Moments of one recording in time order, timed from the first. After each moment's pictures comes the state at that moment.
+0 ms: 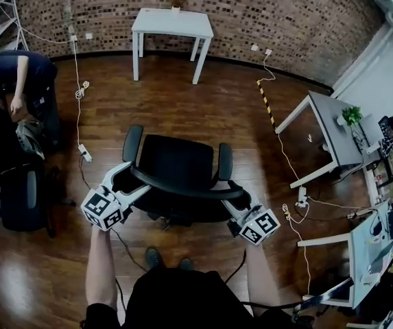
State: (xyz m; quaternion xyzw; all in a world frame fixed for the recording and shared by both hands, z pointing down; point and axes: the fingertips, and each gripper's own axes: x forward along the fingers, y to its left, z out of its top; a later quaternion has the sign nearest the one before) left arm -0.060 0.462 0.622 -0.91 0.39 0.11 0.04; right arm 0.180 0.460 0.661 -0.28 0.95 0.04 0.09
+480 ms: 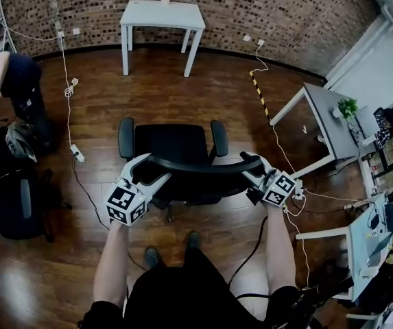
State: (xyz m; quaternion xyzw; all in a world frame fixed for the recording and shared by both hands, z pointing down) left arm -0.024 0.382 0.638 -0.91 0.41 0.09 0.04; right arm 0.213 0.333 0.674 -0.19 0.98 0.02 0.07
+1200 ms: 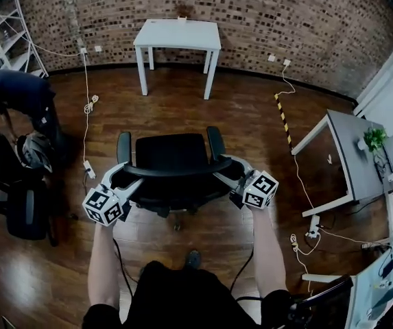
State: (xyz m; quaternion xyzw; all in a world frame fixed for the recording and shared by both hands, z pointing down) left arm 0.059 0.213 0.607 -0.87 0.48 0.07 0.03; right arm 0.282 0.148 0.630 -0.11 0.99 0.01 0.07
